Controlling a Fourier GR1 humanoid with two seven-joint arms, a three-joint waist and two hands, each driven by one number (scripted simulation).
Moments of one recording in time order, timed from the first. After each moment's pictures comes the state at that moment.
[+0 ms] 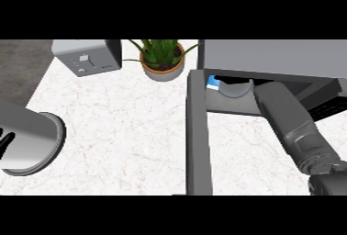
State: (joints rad) left arm 0.19 0.06 0.50 -2.08 0.46 -0.72 0.14; right arm -1.07 -0.20 -0.31 -0.13 0.37 -0.44 -0.72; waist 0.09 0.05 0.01
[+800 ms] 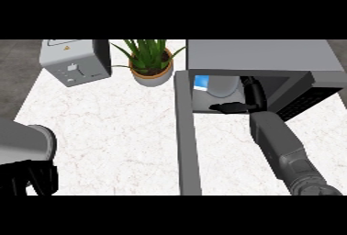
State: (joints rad) left arm 0.20 0.01 0.27 -2.15 0.40 -0.65 0.22; right arm -0.88 -0.13 -0.41 -0.15 0.22 -0.06 -0.90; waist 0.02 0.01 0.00
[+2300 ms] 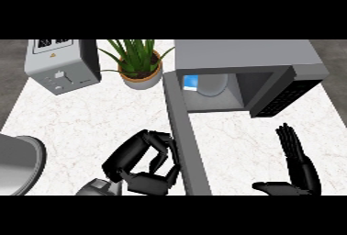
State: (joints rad) left arm -0.12 0.00 -0.36 -1.66 -0.12 -0.34 0.01; right arm 0.01 -0.12 -0.23 -1.07 0.11 0.25 -0.83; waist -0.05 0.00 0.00
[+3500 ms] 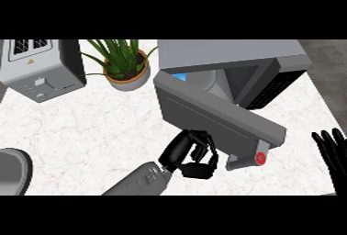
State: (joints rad) left arm -0.53 0.01 -0.87 -0.93 0.26 0.34 -0.43; right arm 0.27 -0.22 -0.18 -1.79 -0.20 0.51 -0.52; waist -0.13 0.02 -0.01
